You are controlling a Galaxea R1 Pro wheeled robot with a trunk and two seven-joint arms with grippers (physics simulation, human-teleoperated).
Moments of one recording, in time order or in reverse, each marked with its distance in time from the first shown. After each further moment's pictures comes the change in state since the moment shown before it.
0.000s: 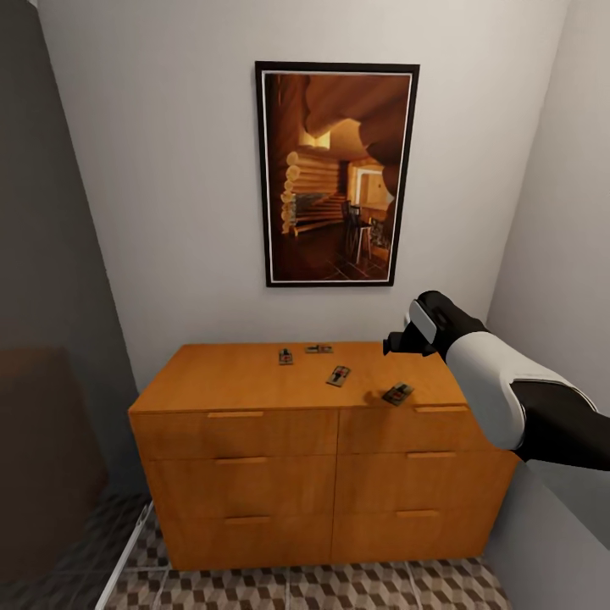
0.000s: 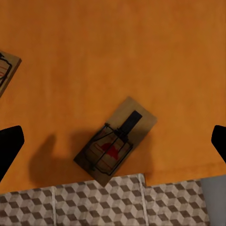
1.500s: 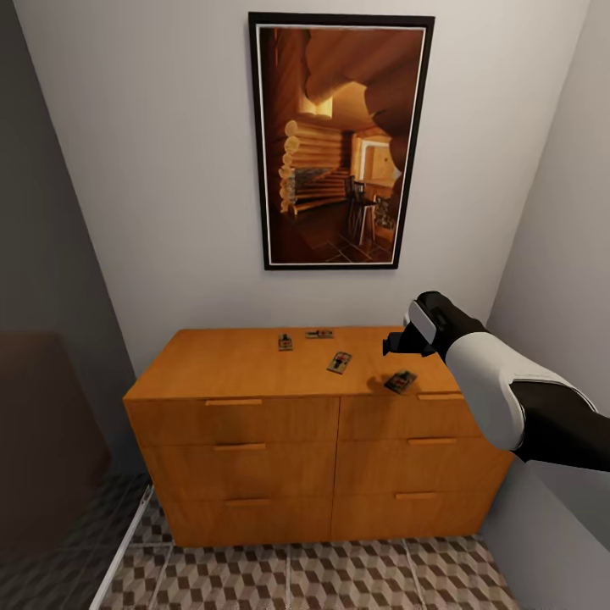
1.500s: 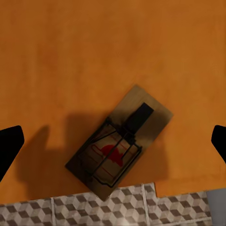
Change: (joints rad) left arm 0.000 0.000 0.000 0.001 0.000 0.000 0.000; right arm 0.001 0.002 0.001 0.000 0.000 -0.002 0.001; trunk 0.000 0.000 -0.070
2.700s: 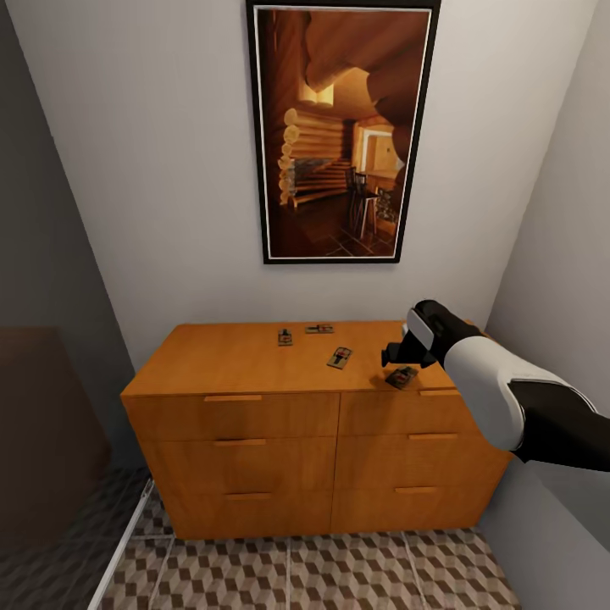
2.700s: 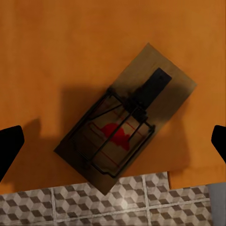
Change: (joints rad) left arm 0.000 0.000 0.000 0.000 0.000 0.000 0.000; right arm 0.002 0.001 -0.001 0.070 -0.001 0.000 0.001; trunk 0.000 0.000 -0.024
